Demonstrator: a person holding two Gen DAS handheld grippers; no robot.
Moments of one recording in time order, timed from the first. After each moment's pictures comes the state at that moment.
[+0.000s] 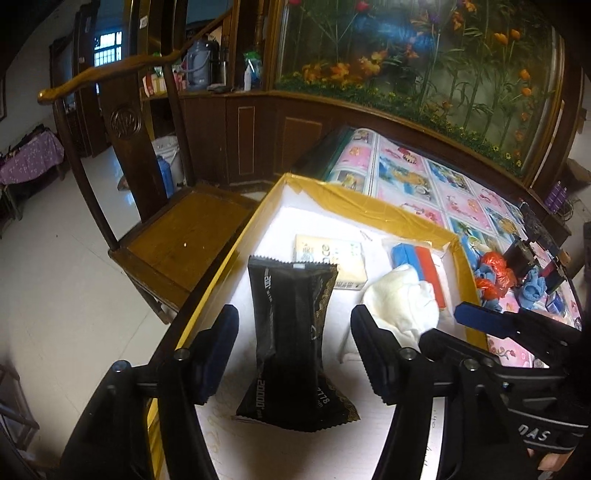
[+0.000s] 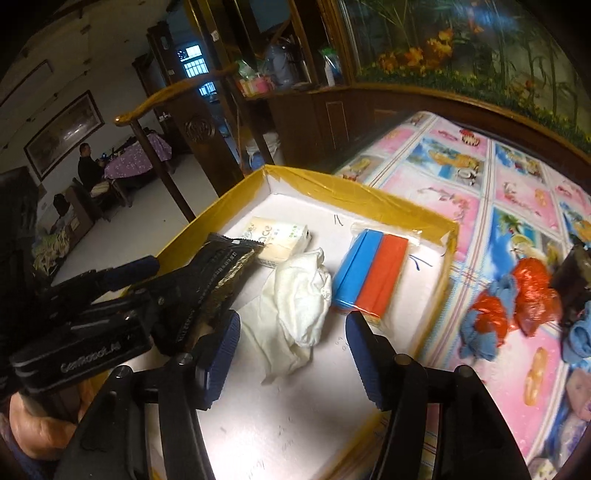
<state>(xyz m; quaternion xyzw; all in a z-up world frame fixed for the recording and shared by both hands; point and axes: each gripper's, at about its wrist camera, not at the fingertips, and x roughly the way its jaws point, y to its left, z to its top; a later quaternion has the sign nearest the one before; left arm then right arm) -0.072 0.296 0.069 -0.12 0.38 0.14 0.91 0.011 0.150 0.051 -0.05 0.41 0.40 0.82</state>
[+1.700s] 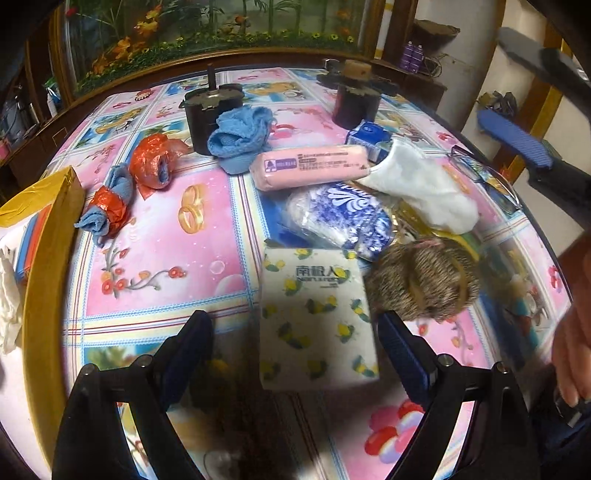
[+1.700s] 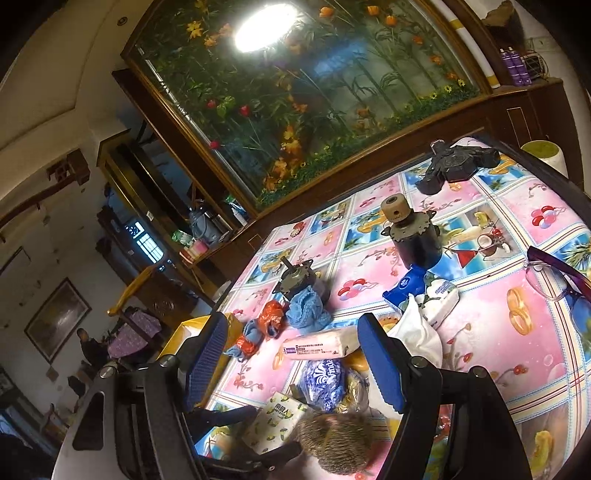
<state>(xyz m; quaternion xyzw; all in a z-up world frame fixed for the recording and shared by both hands) -0.025 -0.021 0.008 0.02 0.47 -0.13 0.87 -0.014 -0.239 0.082 0.25 0.27 0.28 0.89</state>
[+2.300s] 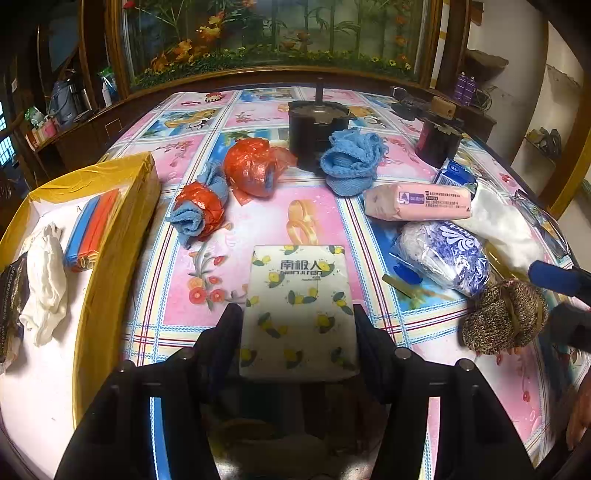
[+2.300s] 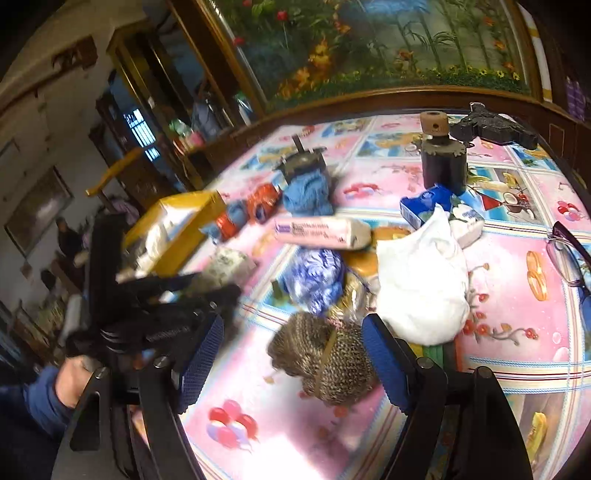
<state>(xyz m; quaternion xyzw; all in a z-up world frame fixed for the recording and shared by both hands) -0.014 0.032 0.011 0.00 0.44 -0.03 0.90 -0.024 -0.187 0.036 0.06 0.40 0.31 0.86</state>
